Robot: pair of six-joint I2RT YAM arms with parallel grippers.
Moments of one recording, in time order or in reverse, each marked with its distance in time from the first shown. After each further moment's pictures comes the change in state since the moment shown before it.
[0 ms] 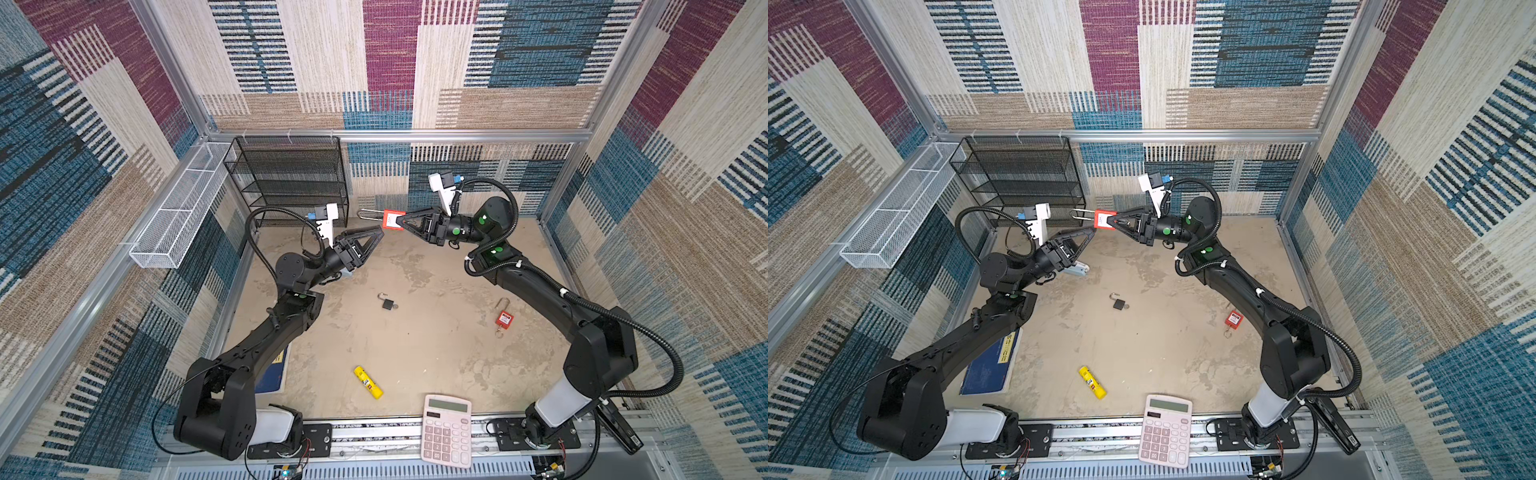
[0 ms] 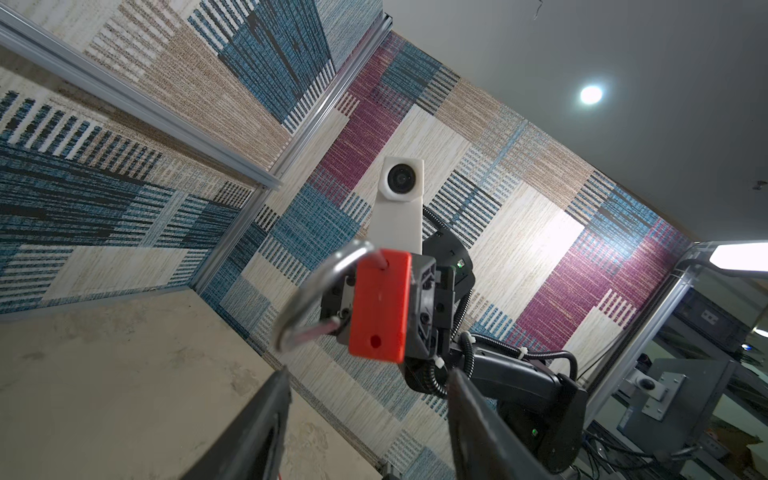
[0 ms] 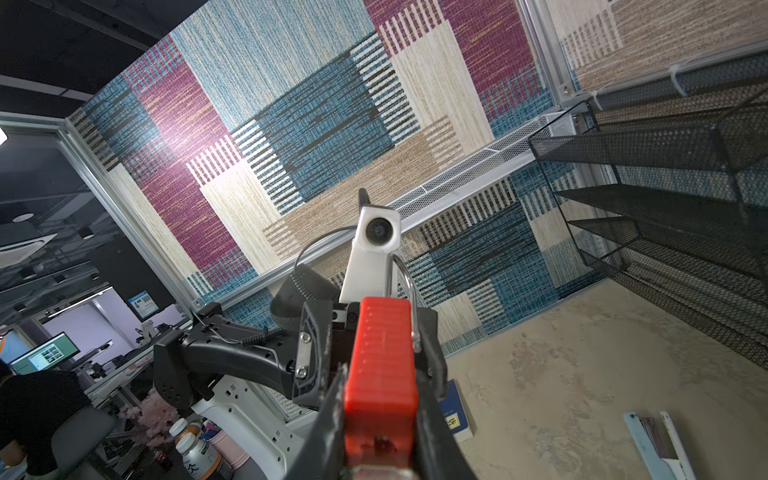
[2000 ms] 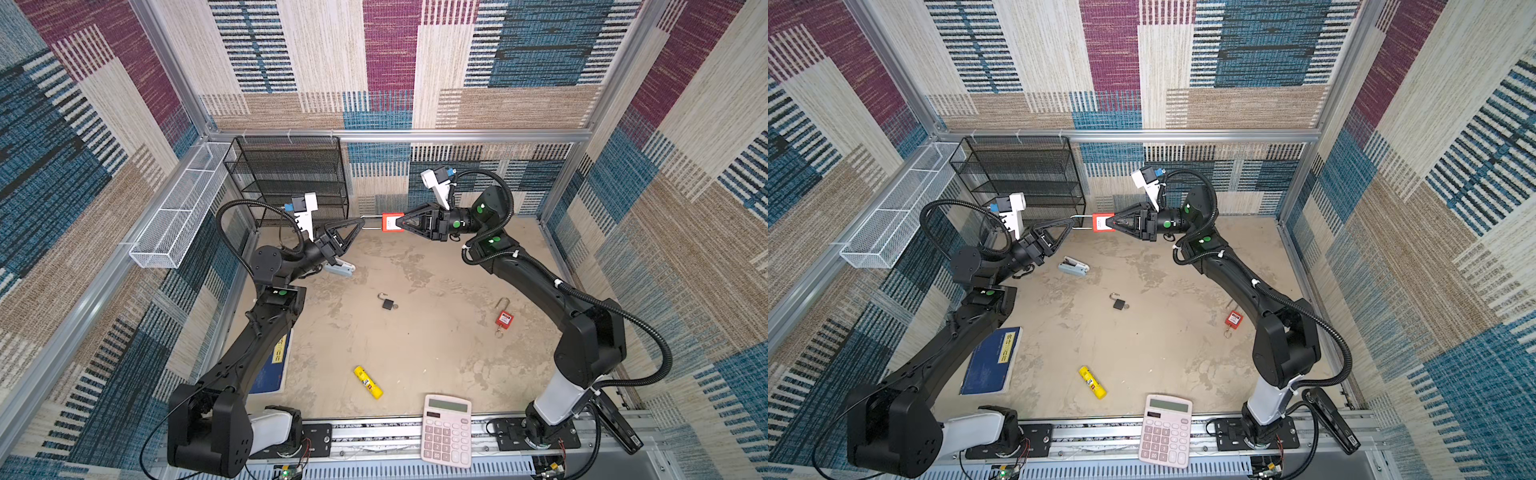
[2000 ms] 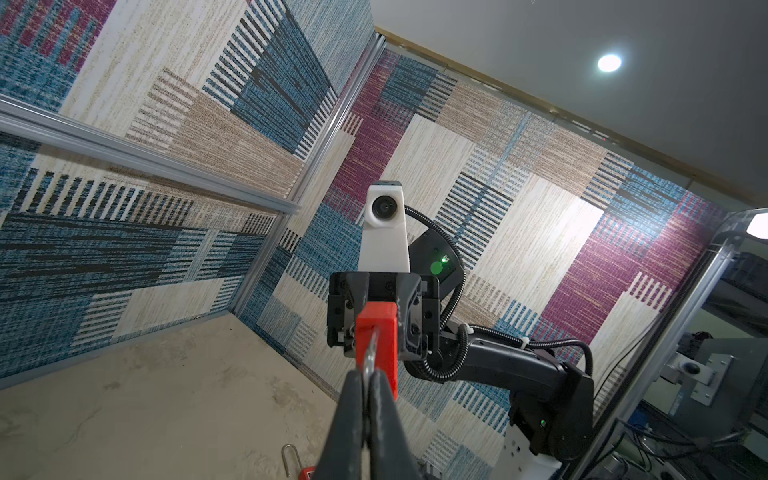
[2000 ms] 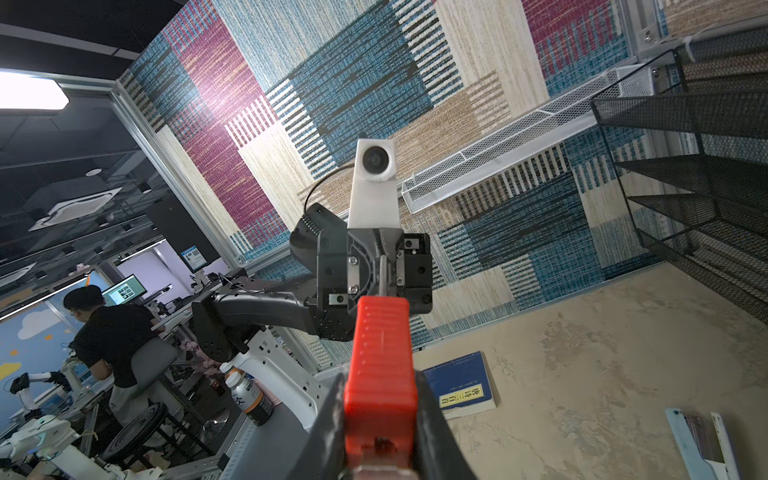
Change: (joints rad) left arm 0.105 -0.075 0.087 -0.155 0.090 0.096; right arm -0.007 0.080 0.126 -0.024 -0.198 0.041
